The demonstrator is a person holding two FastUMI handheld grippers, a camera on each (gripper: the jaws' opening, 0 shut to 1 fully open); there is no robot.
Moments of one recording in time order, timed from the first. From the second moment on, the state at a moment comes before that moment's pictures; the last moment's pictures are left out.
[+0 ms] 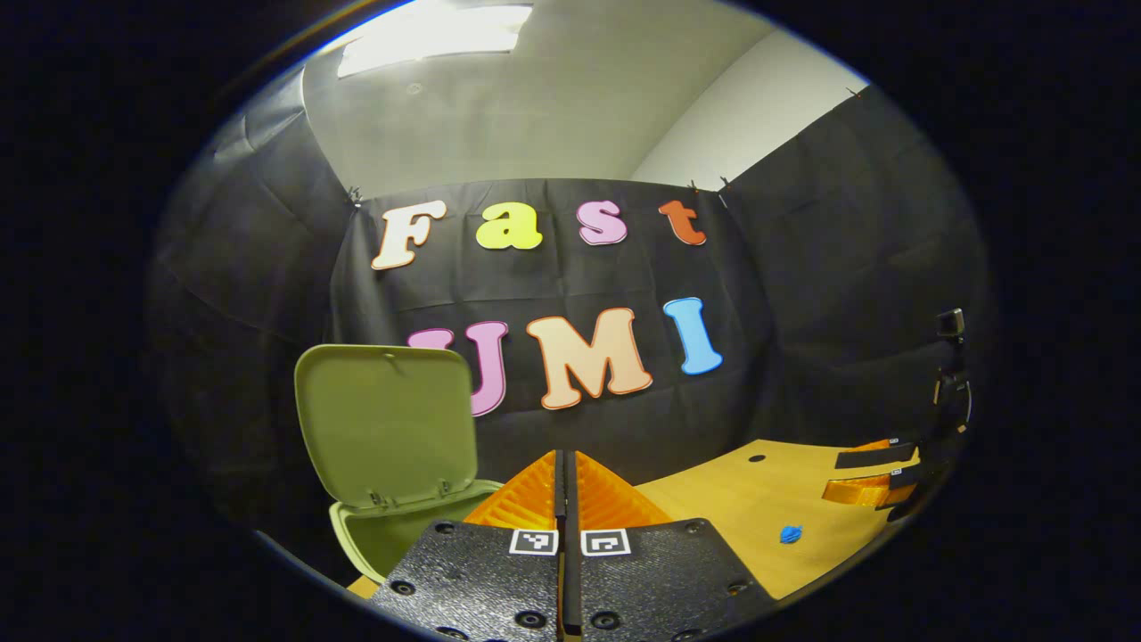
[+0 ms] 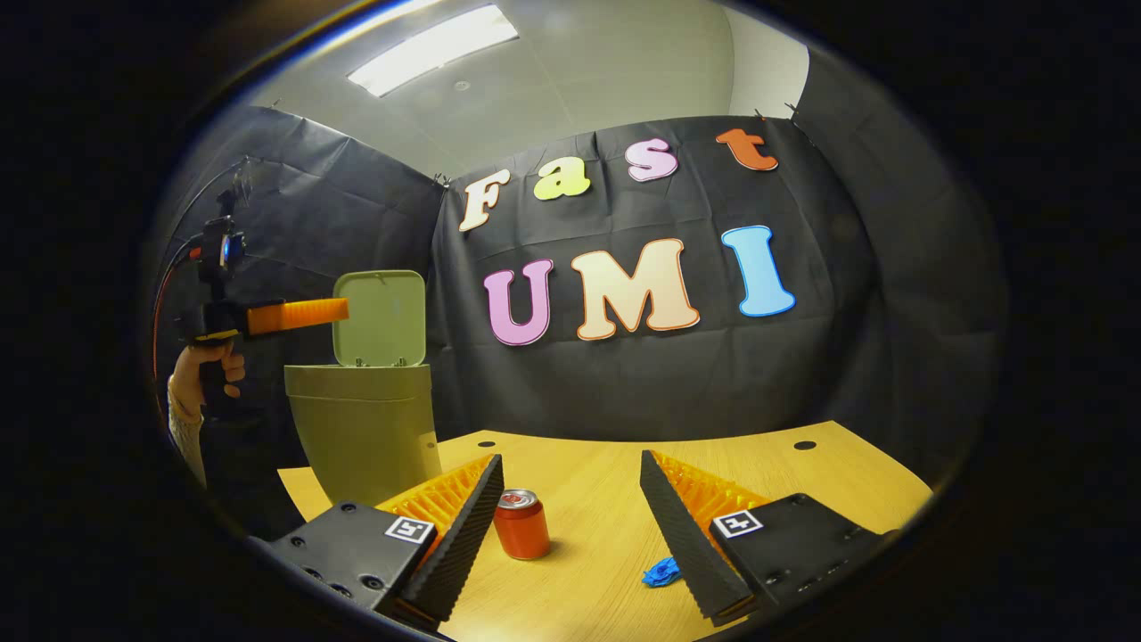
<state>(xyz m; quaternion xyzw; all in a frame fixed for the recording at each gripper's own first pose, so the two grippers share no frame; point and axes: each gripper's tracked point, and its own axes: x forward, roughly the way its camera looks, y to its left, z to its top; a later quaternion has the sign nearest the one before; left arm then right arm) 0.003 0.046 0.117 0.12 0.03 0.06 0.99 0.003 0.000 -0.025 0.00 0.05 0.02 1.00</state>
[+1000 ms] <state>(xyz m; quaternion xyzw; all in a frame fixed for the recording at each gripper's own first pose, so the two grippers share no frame) 0.007 -0.009 -0.025 -0.01 0.09 -0.05 0.99 0.011 0.012 -0.035 -0.02 0.05 0.02 1.00</state>
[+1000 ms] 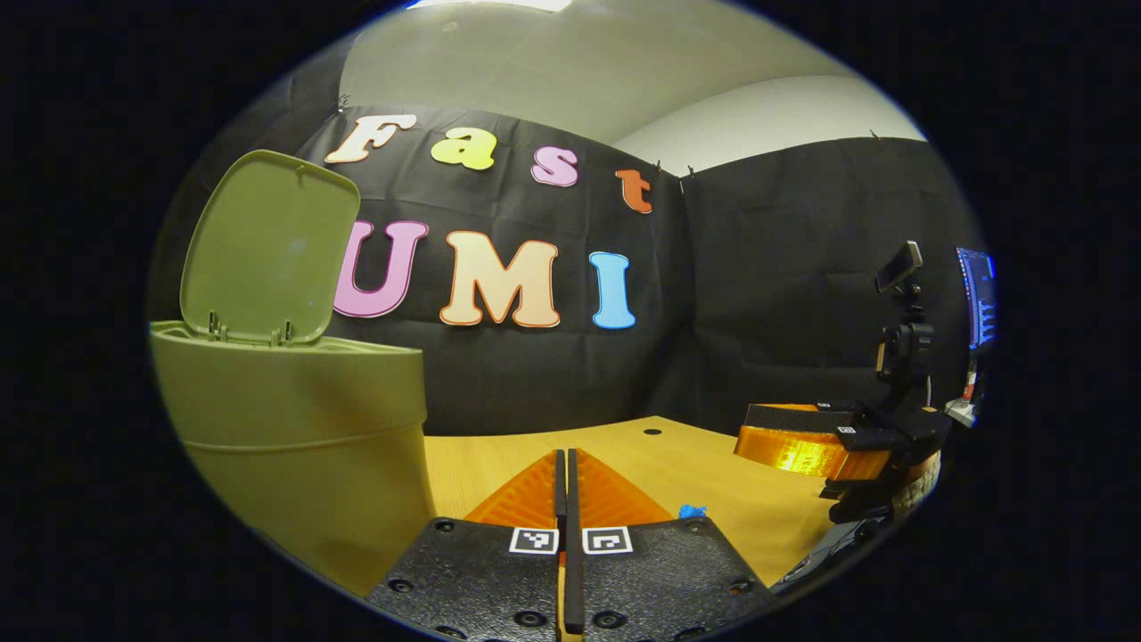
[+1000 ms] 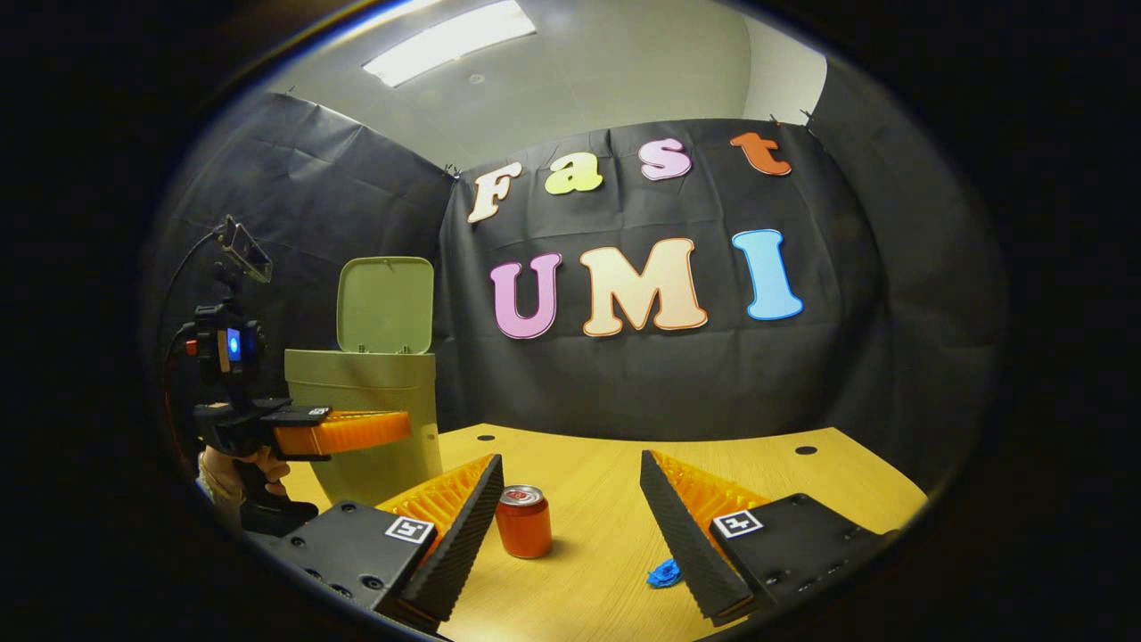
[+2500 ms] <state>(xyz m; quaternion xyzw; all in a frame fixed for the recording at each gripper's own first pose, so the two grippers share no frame) -0.017 -0.011 -0.061 0.00 0.11 -0.09 0.99 0.039 -0.092 -0.156 -0.05 0.26 -0.06 0.96</state>
